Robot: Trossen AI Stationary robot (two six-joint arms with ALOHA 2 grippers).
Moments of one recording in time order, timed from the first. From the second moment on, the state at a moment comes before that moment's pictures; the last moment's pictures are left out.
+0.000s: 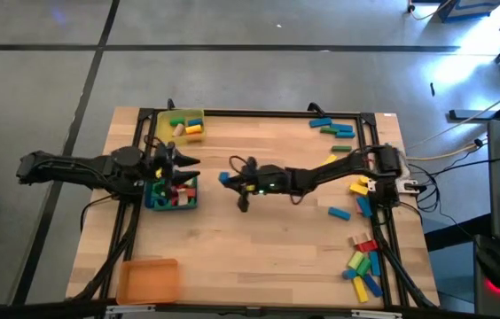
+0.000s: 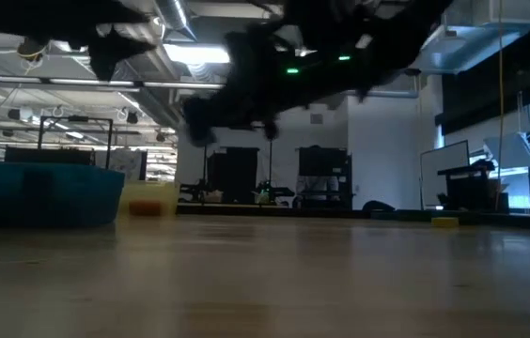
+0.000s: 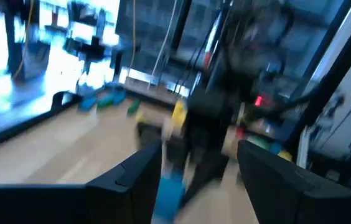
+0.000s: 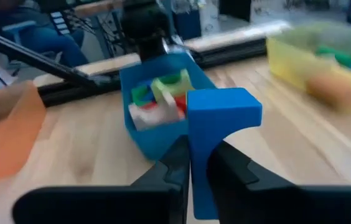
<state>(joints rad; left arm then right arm) -0.01 0.50 0.35 0.11 -0.17 -0.28 0.03 1.98 1.14 0.60 0.12 0.19</state>
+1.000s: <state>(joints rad) -0.02 0.44 0.35 0.14 -0.17 -0.27 0.03 2.45 1.79 0.41 -0.06 0.15</state>
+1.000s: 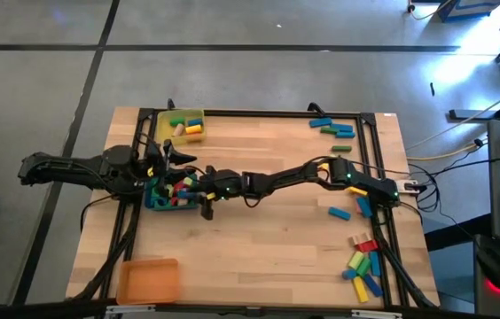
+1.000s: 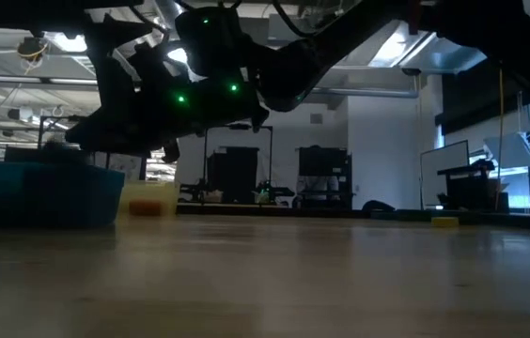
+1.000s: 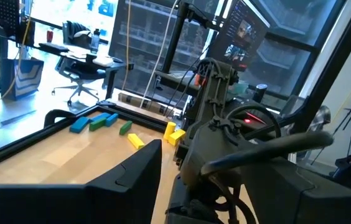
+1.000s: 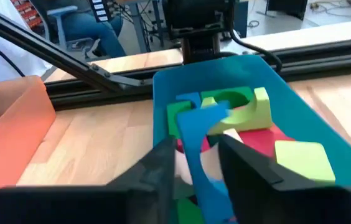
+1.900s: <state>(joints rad) -0.02 0.44 0.35 0.11 -0.17 -0.23 0.07 1.99 1.74 -0.80 0.14 0.12</state>
